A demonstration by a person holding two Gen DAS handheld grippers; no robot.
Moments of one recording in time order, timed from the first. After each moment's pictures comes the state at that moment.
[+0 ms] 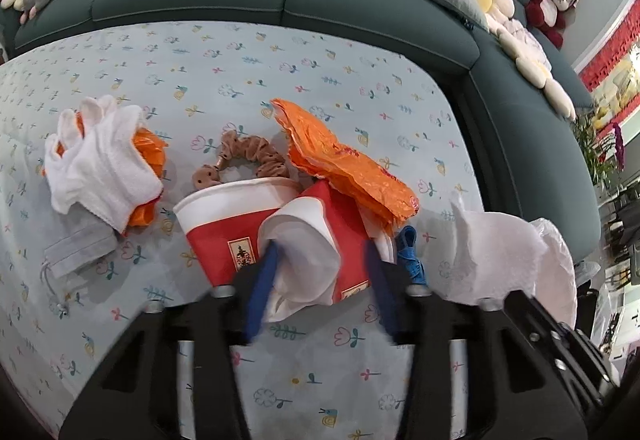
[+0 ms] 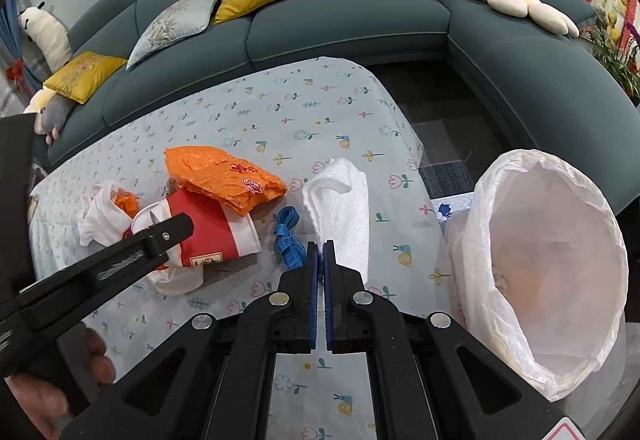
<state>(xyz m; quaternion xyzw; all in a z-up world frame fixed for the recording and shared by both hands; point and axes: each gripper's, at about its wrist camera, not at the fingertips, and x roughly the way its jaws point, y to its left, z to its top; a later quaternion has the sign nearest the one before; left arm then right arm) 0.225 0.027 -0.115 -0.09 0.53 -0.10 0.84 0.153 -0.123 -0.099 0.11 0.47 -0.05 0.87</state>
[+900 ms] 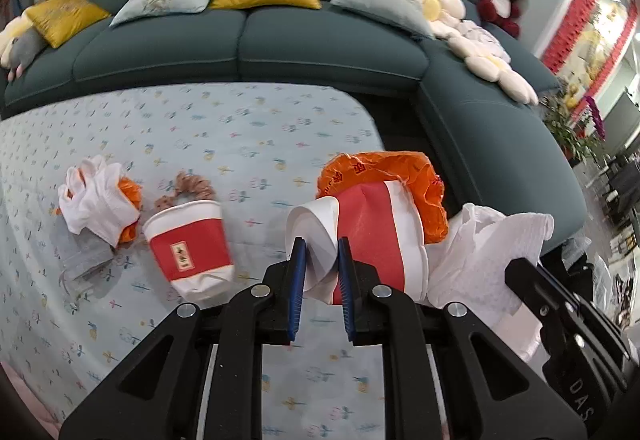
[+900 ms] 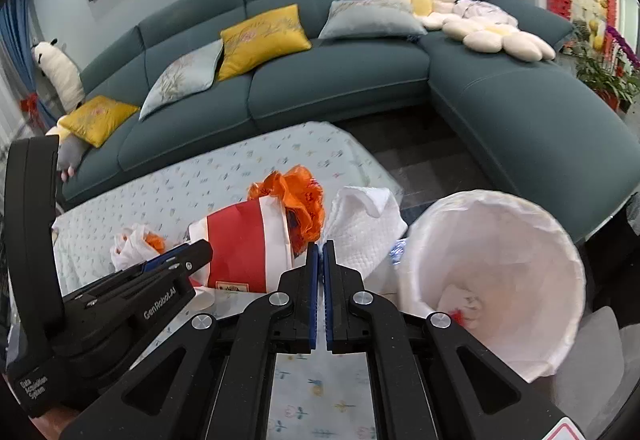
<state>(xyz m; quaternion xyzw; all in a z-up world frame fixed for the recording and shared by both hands) 0.165 -0.037 -0.040 -0.04 0.46 -0.14 0.87 0.097 -0.164 -0.026 0.13 0.39 -0.06 0.91</state>
